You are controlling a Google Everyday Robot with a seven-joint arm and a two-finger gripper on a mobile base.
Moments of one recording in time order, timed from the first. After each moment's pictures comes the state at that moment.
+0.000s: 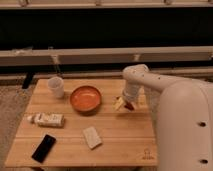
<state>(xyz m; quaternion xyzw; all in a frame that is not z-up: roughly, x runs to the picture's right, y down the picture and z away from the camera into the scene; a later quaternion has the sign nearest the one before) 0.128 0.115 0.880 -0.34 0.21 0.56 0.73</state>
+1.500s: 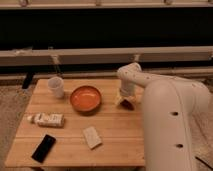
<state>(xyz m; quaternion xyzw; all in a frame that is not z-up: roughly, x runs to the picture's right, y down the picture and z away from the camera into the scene) 0.128 0.075 0.947 -0.28 0.19 0.51 0.79</state>
